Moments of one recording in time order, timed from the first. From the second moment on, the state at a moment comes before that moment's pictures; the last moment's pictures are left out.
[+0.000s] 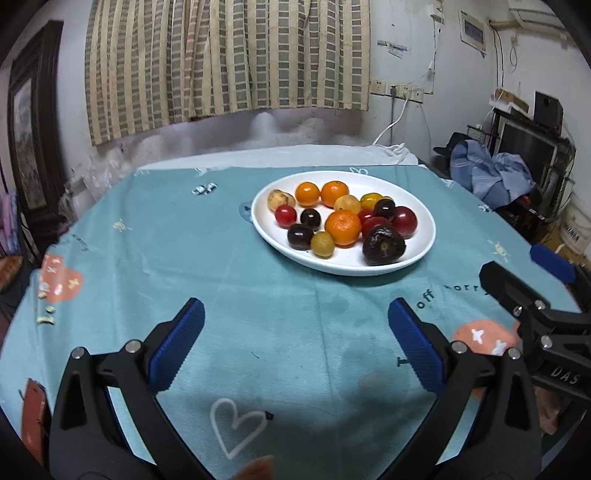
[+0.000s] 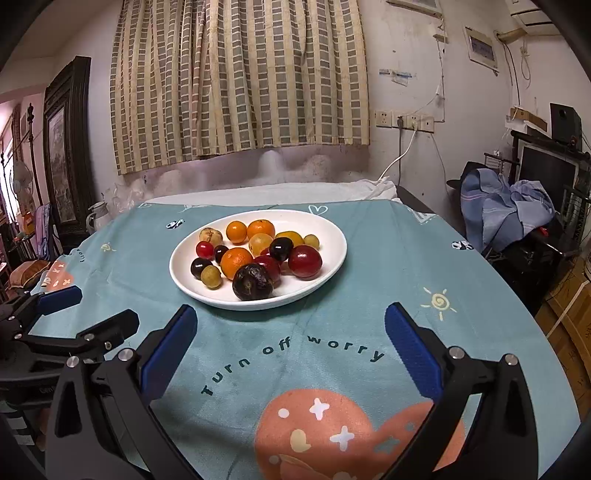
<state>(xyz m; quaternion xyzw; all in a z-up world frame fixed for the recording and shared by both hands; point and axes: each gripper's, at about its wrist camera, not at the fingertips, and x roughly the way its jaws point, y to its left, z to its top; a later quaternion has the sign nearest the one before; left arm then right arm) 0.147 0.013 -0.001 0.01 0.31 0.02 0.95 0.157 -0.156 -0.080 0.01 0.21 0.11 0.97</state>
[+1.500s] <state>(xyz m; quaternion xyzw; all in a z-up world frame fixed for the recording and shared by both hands) 0.144 0.012 -0.003 -0.01 0.30 0.00 0.95 0.166 -0.161 -0.087 0.01 0.25 0.09 0.96</state>
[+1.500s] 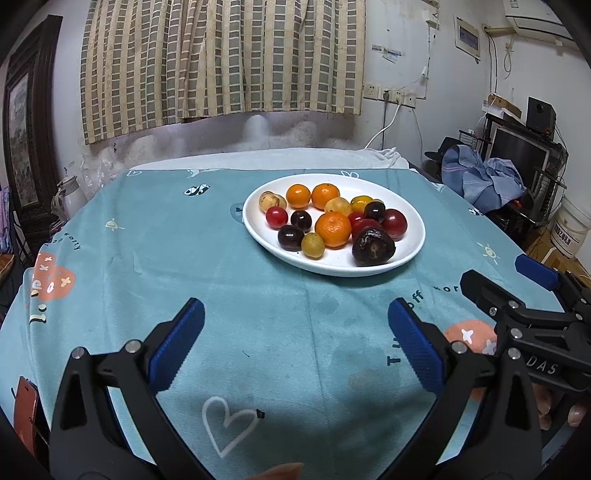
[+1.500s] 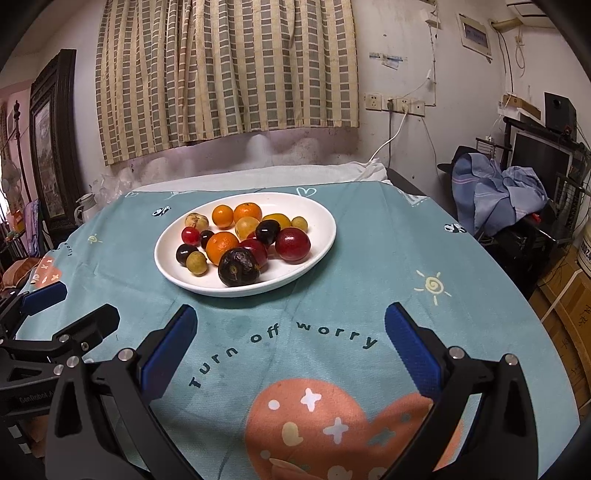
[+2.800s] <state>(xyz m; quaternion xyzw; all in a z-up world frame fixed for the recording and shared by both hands) 0.141 0.009 -0.005 0.02 0.29 0.00 0.96 0.170 -0.159 -0.093 0.01 0.26 0.08 0.96</state>
